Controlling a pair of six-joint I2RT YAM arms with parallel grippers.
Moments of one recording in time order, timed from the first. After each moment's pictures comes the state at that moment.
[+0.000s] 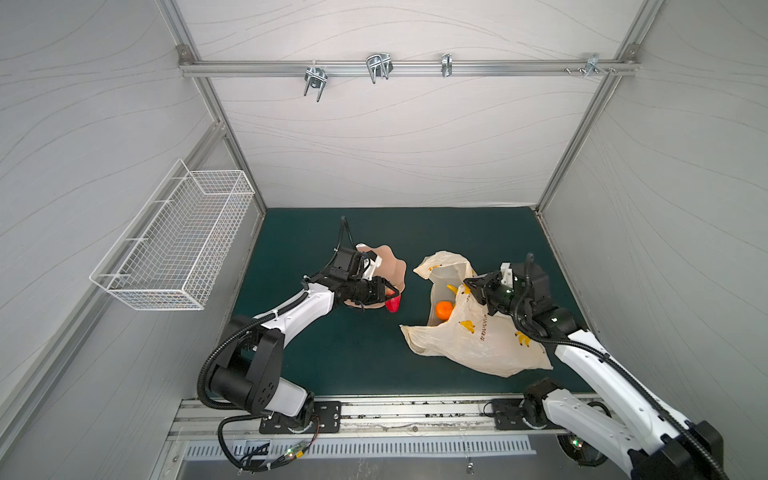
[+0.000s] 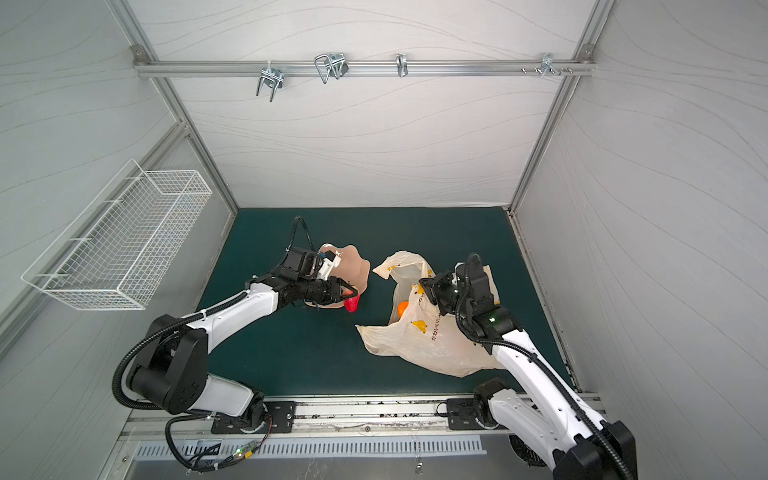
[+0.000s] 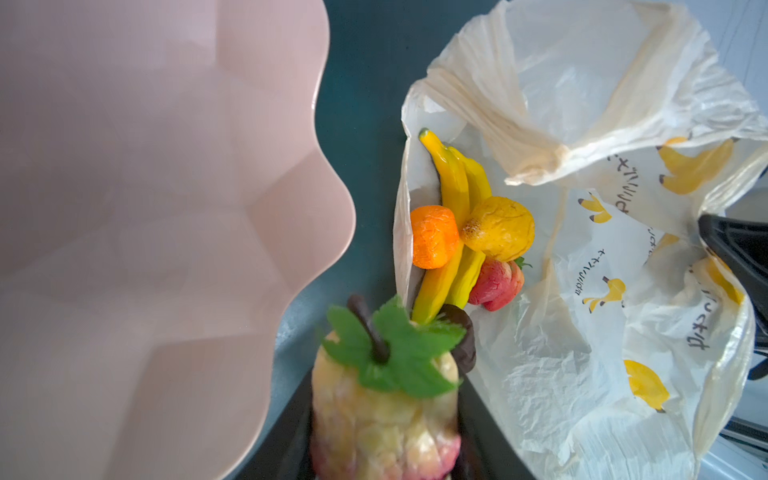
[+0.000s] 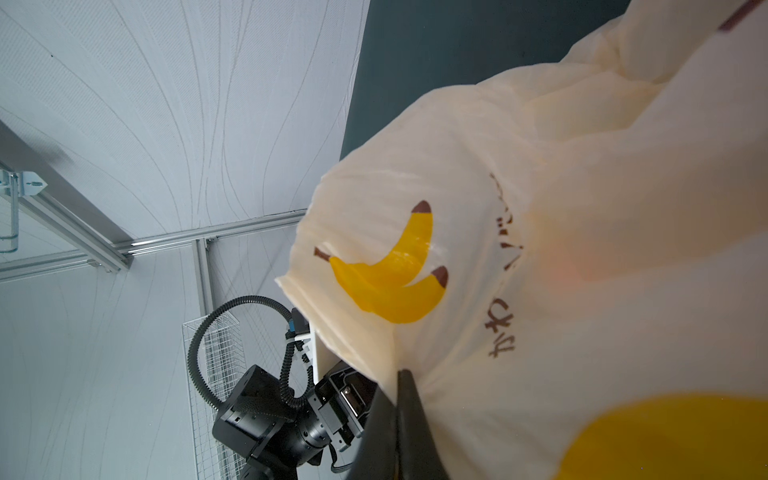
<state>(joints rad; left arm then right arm) -0.39 1.46 0.86 -0.30 0.65 -0.51 0.44 0.90 0.67 -0.27 -0.29 1.40</state>
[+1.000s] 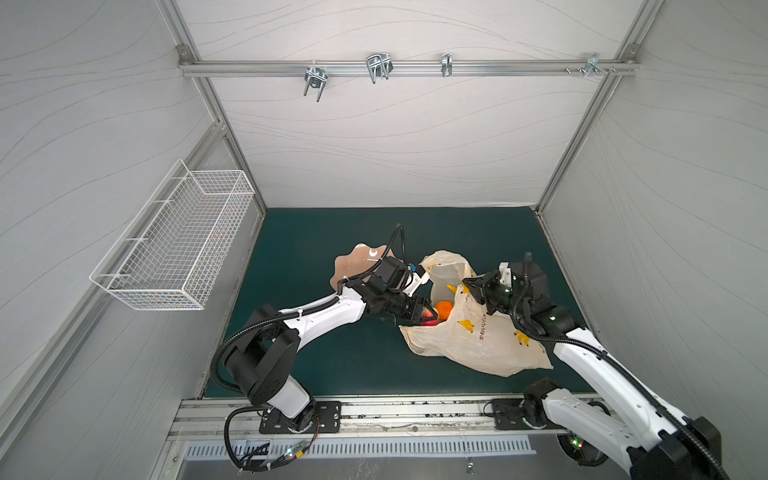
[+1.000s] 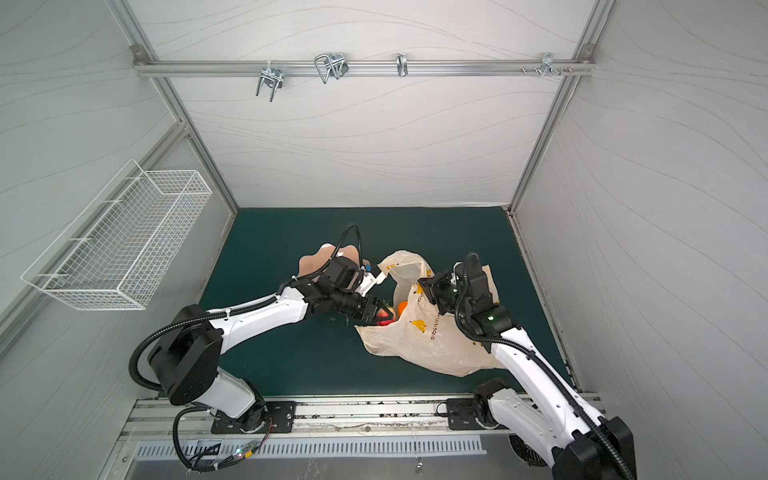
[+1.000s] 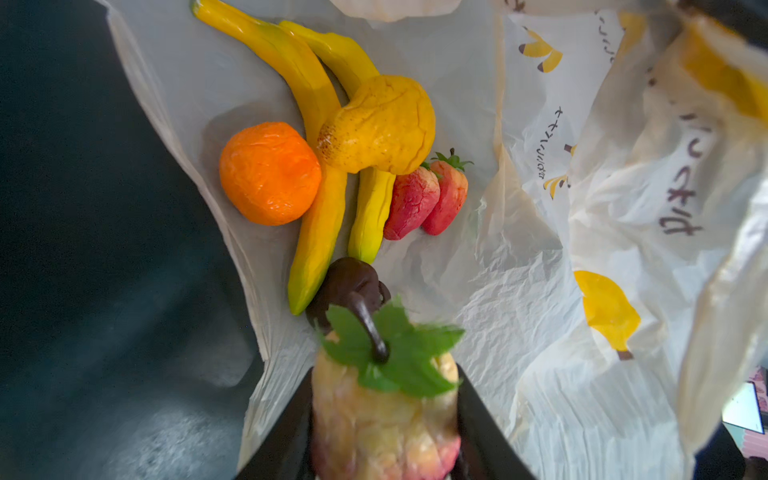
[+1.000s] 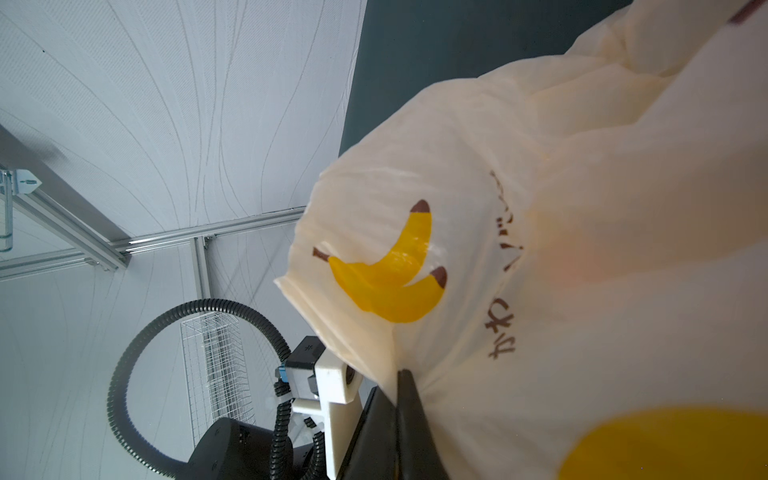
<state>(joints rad) -0.74 1.57 0.99 -0.30 0.65 -0.46 0.44 0.91 0.67 -0.26 -0.30 1.40</state>
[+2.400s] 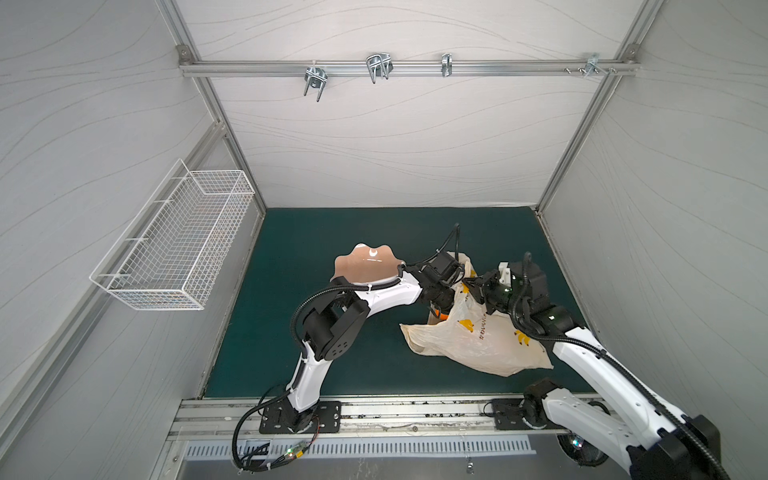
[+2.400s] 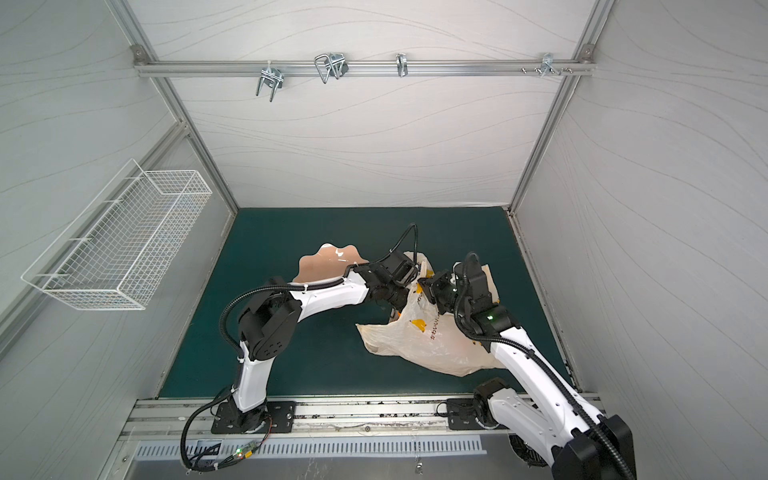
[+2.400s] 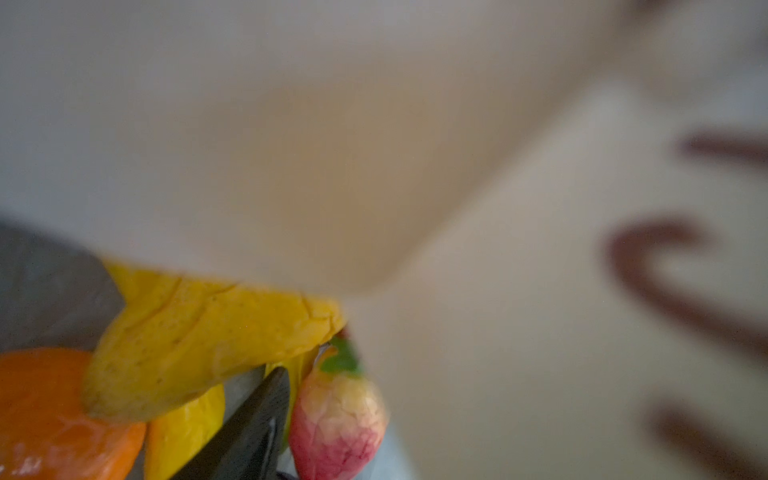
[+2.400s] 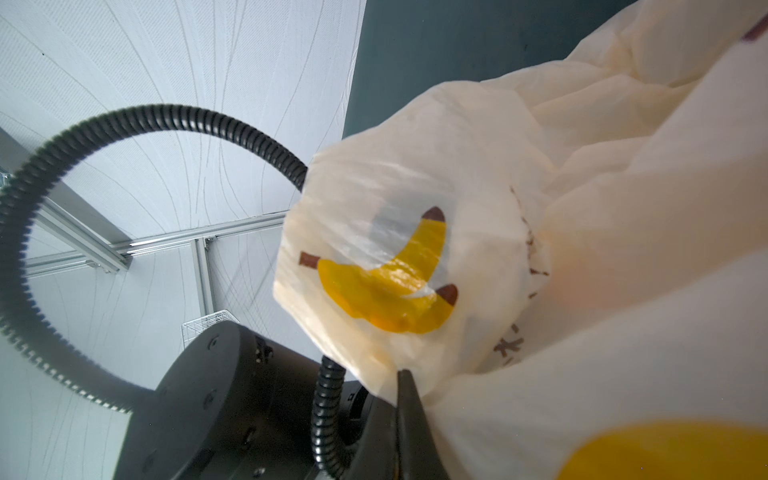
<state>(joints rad) -0.88 2.04 1.49 -0.37 0.70 -0.44 0.45 0.92 0.67 -0.25 -0.30 1.41</state>
